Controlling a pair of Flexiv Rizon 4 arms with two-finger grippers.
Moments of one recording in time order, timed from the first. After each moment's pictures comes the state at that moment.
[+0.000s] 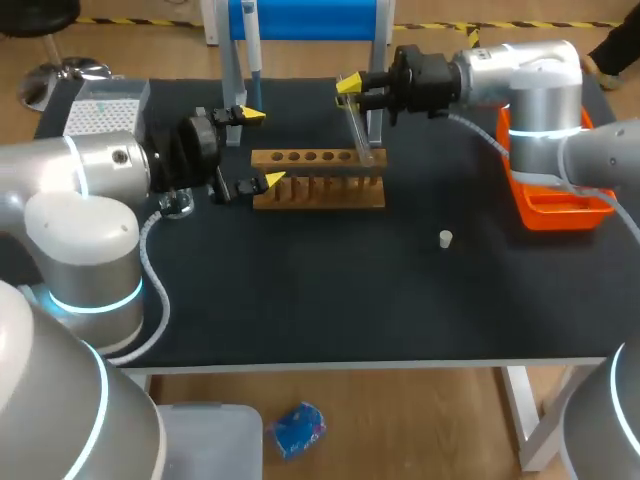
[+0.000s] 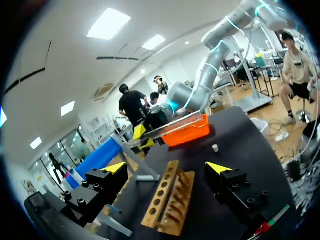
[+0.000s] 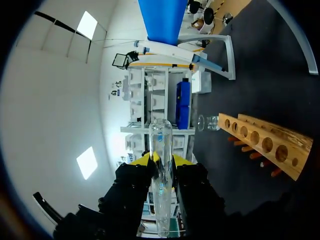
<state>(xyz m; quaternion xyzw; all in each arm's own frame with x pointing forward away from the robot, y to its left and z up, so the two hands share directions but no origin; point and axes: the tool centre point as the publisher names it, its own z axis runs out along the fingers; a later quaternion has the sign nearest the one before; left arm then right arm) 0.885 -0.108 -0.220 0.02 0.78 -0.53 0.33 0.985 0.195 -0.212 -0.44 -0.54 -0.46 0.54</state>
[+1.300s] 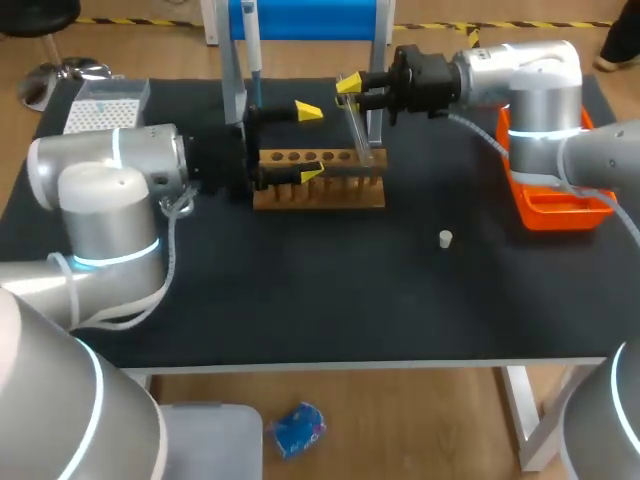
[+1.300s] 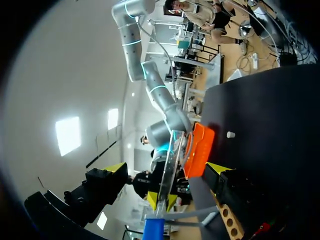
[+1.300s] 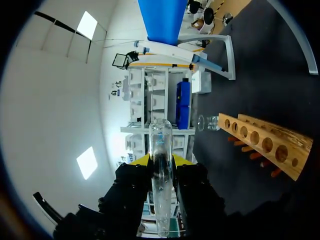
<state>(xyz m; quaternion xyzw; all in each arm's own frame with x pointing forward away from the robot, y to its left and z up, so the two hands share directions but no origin) 0.887 -0.183 -0.205 0.42 0.58 -0.48 0.51 0.986 0.195 -0.212 -0.44 -0.54 -0.46 0.54</state>
